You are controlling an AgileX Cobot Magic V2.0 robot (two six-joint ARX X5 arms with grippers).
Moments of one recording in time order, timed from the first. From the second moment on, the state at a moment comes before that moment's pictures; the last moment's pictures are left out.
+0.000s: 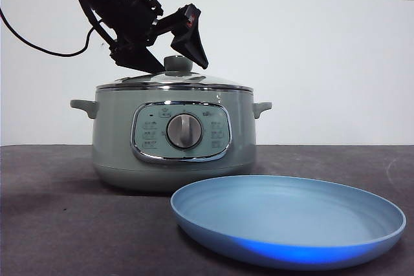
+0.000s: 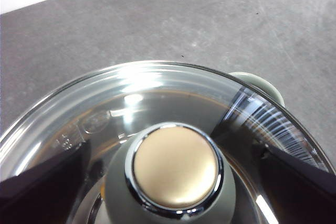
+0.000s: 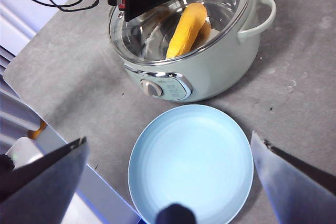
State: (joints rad) left arm -0.44 1.71 1.31 -0.12 0.22 0.07; right arm 0.14 0.90 1.05 -0.88 -0.62 -0.09
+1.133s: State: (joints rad) left arm -0.45 1.71 1.47 -0.29 0.22 0.08; right arm 0.14 0.90 1.05 -0.88 -0.62 -0.09
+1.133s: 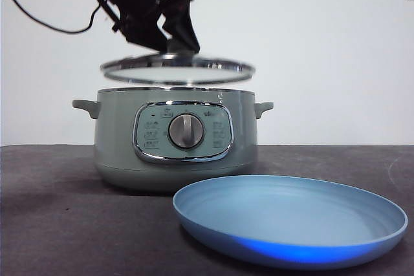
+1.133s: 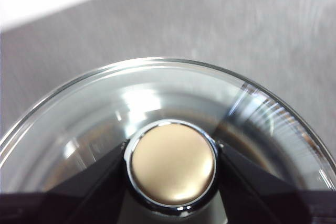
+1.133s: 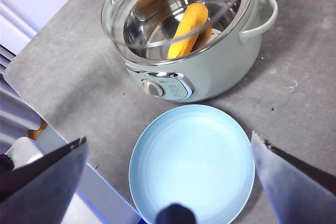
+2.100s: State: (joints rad) left arm -0.40 1.06 1.50 -0.83 0.28 0.12; right arm 0.15 0.94 1.05 -0.78 -0.57 -0.08
